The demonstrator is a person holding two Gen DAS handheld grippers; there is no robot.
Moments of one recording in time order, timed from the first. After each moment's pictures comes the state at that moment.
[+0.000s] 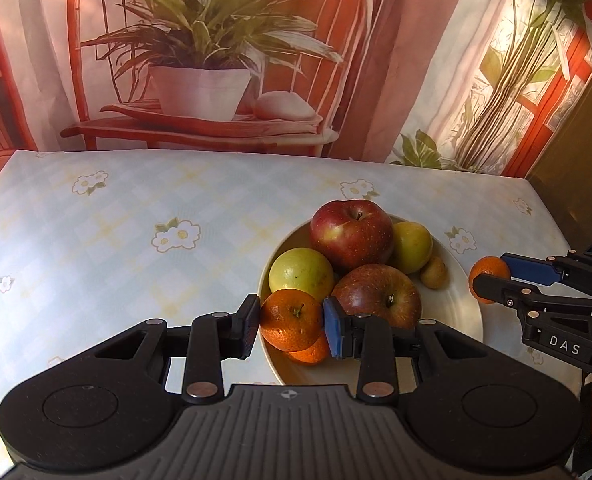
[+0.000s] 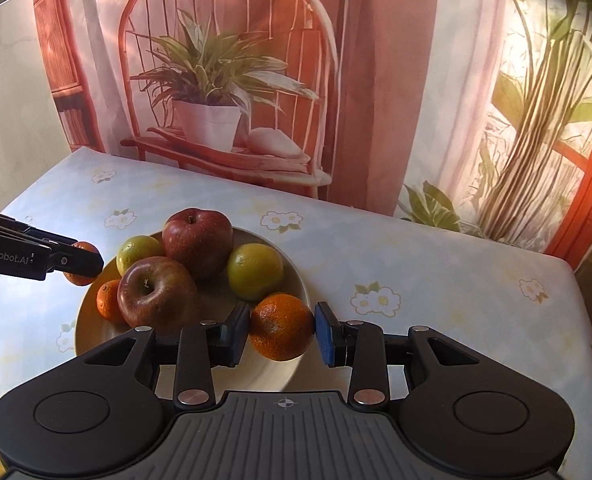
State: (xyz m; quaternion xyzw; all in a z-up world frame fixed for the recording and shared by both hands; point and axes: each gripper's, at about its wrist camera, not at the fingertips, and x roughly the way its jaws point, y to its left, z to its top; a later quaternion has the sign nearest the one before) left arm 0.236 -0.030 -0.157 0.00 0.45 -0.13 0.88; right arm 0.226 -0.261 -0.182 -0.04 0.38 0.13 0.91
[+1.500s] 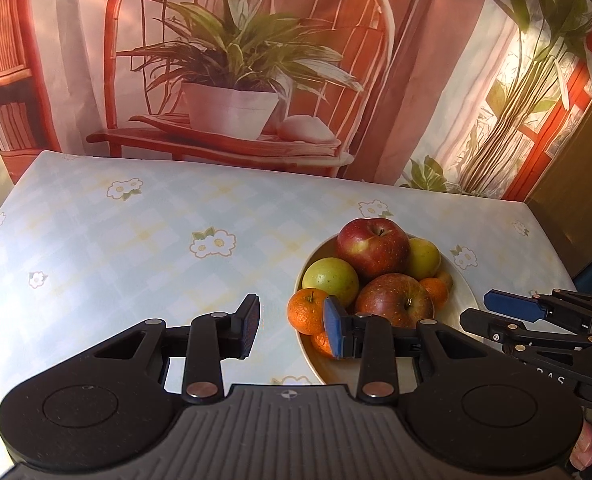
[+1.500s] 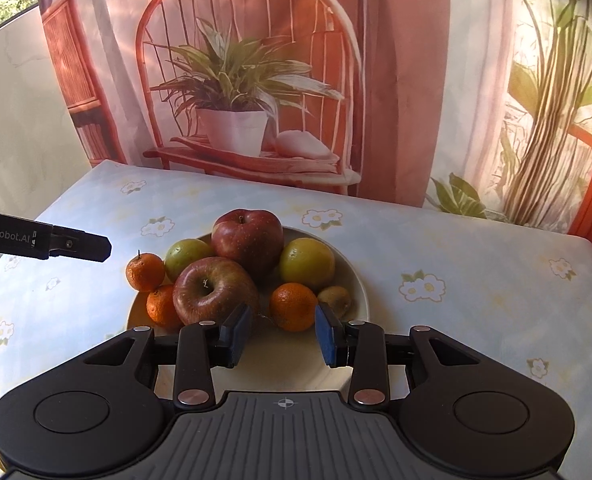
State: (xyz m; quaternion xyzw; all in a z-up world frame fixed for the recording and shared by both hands) left arm 0.212 0.003 -0.136 -0.03 0.42 -0.11 0.90; right arm 0.199 -0.238 -0.179 0.01 0.38 0.15 0.91
